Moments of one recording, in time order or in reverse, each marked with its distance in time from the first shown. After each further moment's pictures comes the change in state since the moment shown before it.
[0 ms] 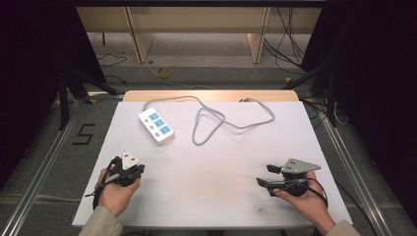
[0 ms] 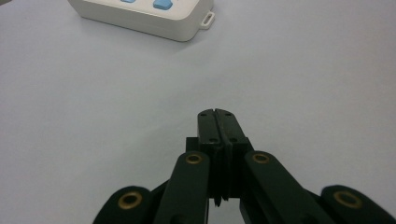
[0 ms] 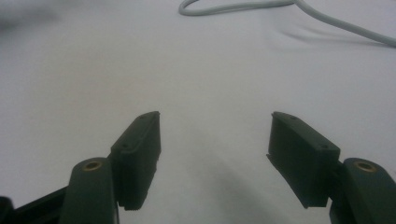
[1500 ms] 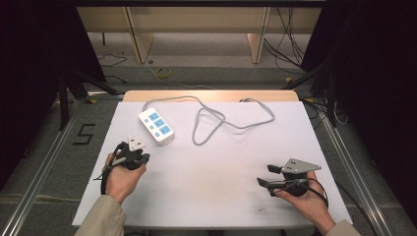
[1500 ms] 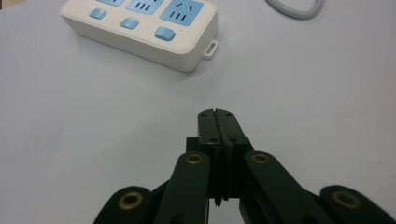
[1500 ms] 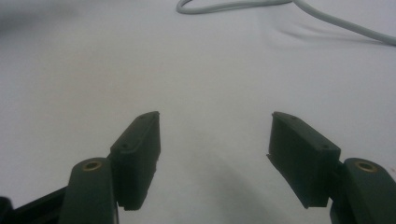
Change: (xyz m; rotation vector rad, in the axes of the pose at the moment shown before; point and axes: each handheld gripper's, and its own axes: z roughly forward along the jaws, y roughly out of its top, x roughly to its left) left arm 0.006 0.040 0.016 0.036 -0.012 -0.036; right arm -0.001 -0.001 0.000 0.000 -0.008 0.003
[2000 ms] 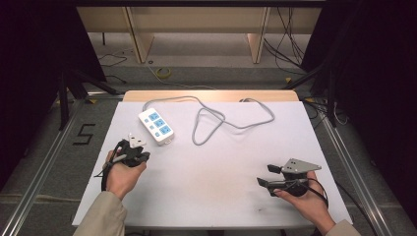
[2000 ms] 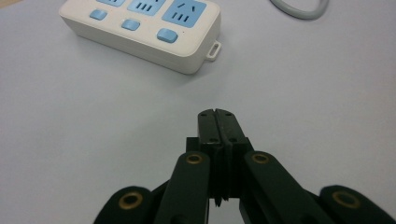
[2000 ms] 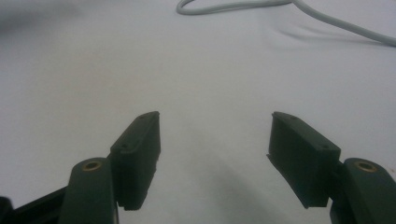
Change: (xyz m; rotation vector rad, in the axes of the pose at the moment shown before) left arm 0.004 0.005 0.004 0.013 -0.002 0.002; right arm 0.000 0.000 0.000 -0.002 0.000 0.001
